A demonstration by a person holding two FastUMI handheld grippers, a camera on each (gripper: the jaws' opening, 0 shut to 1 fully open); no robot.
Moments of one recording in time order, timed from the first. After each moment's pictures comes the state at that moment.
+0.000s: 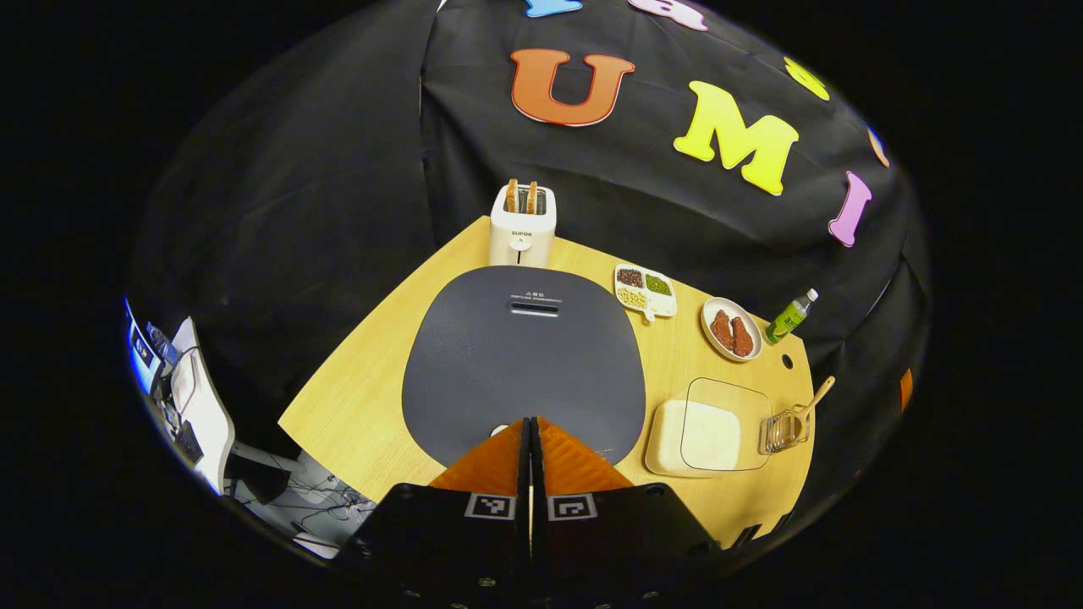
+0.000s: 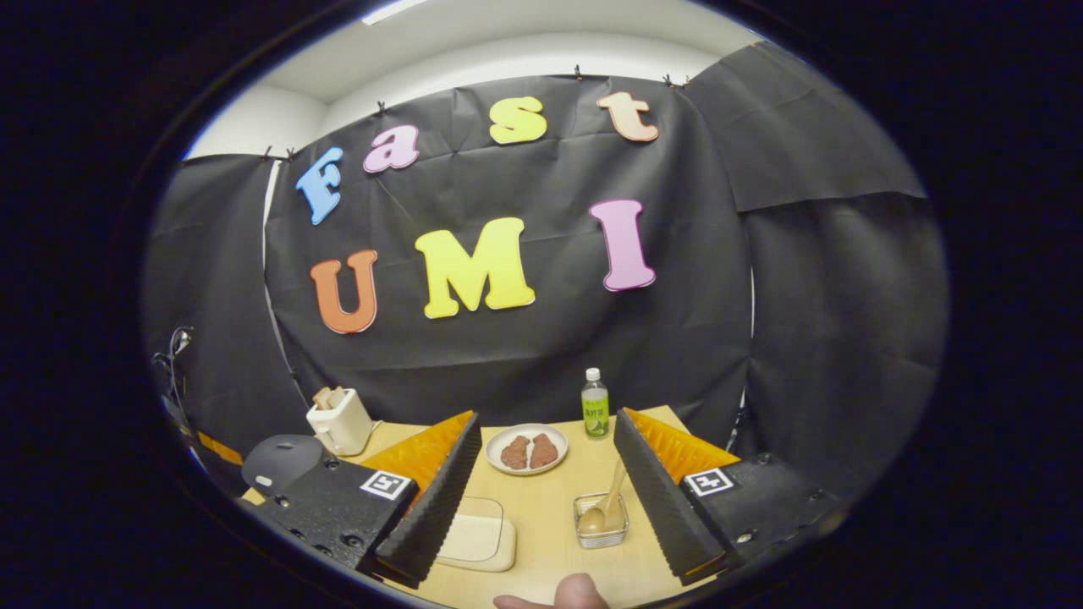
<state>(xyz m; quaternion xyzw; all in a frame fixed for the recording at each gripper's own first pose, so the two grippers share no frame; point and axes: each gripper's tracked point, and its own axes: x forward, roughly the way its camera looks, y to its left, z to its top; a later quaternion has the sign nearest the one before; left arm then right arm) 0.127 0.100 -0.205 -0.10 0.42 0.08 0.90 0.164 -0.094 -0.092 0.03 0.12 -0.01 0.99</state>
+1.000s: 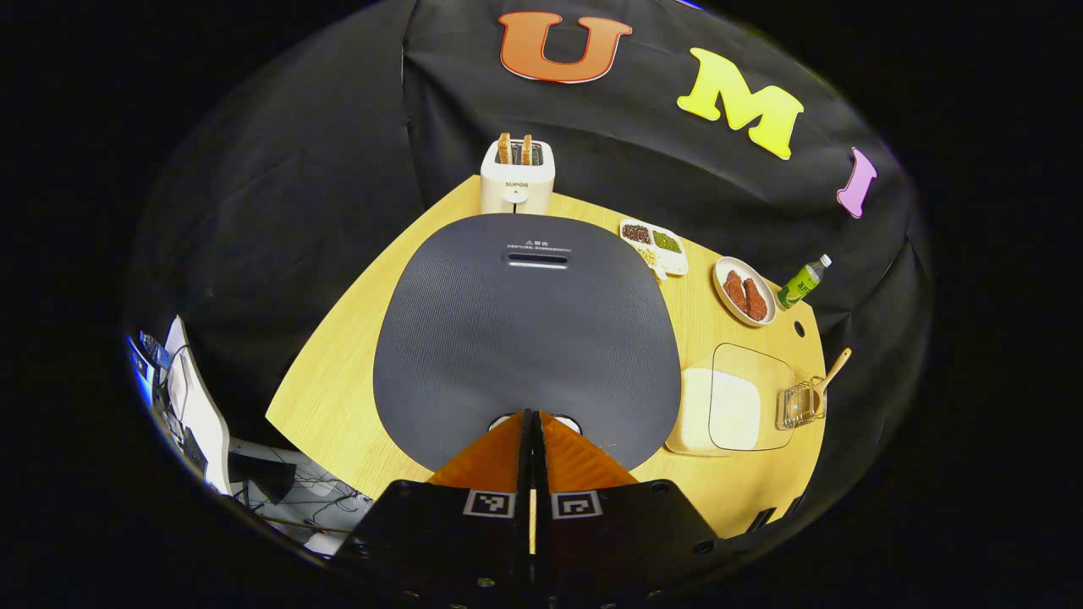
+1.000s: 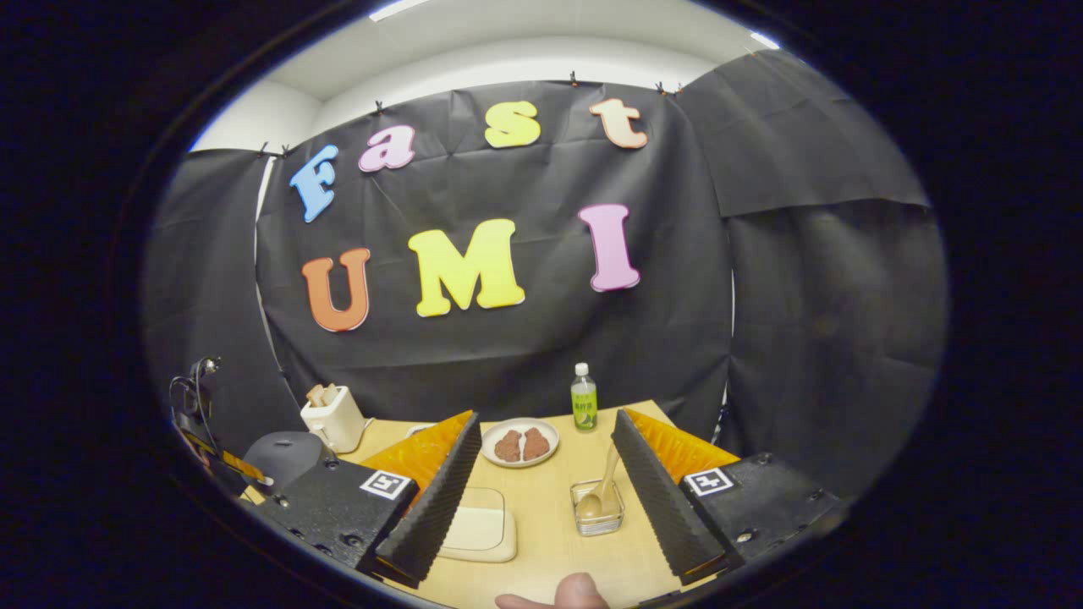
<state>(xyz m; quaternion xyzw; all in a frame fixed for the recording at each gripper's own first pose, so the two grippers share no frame) 0.127 0.102 -0.245 -0.09 0.46 0.06 0.88 0.127 -0.076 -0.073 0.01 0.09 -0.03 0.99</state>
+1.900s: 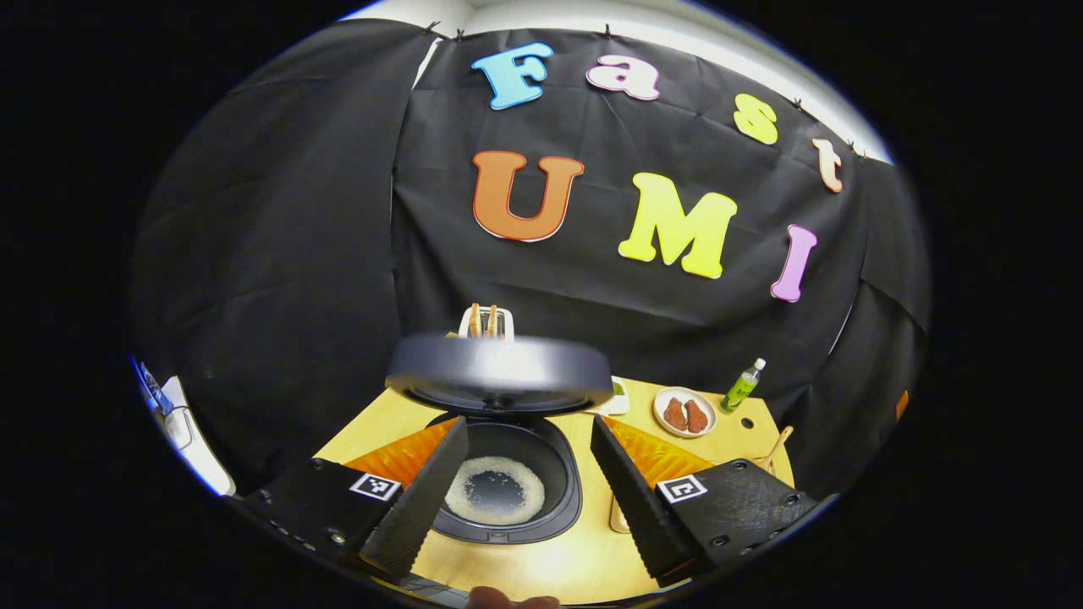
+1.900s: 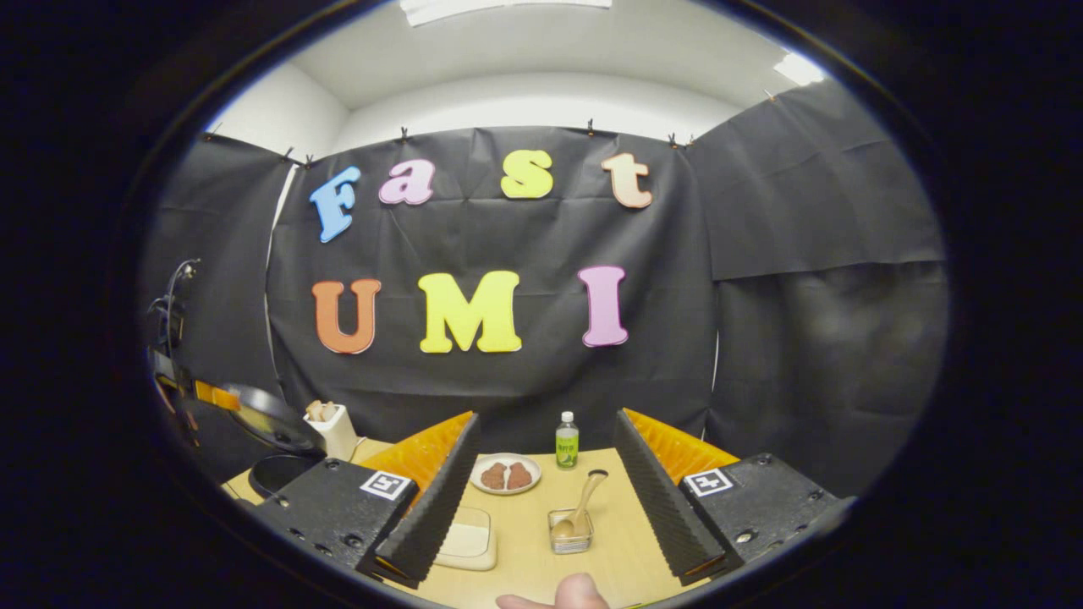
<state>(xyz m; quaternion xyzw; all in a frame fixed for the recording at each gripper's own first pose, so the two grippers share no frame) 0.158 0.090 -0.079 -0.08 0.21 0.03 0.97 0.083 -0.072 -0.010 -0.03 0.04 -0.04 1.00</state>
